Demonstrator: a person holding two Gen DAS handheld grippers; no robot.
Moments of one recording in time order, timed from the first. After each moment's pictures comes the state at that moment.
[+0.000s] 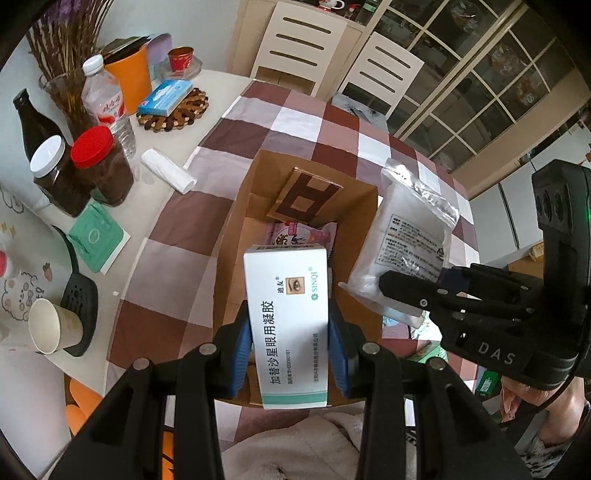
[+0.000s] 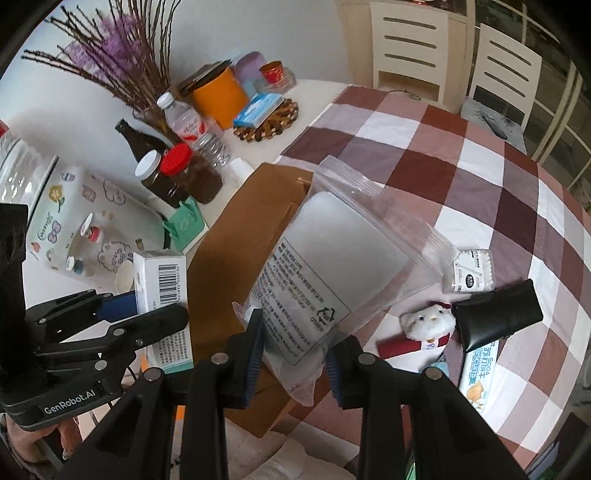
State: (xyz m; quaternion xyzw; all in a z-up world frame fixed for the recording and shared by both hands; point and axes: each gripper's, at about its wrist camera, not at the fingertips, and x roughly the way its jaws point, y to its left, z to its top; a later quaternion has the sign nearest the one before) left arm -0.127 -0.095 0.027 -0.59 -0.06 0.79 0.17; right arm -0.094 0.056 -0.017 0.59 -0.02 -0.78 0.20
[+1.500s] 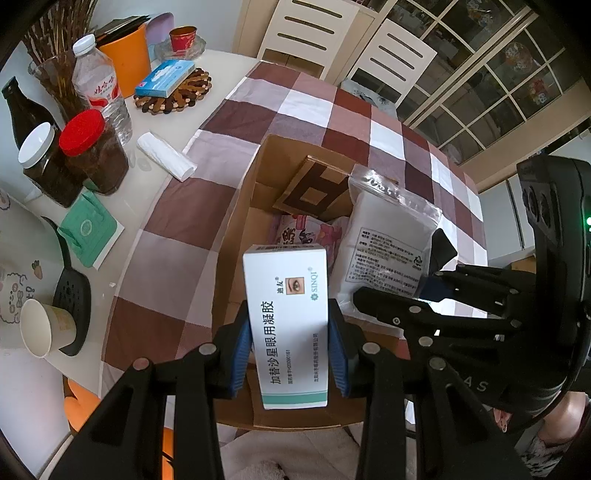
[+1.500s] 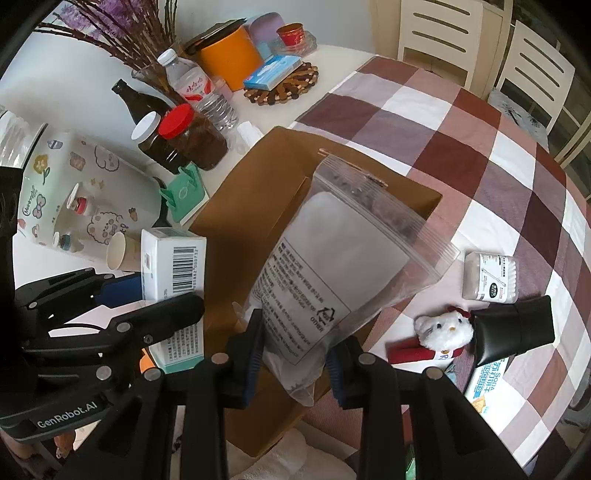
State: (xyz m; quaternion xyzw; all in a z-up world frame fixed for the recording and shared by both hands) left arm -0.148 -0.090 0.003 -0.62 -0.06 0.77 0.17; right arm -0.116 0.032 -0.048 0.63 0.02 -0.74 0.23
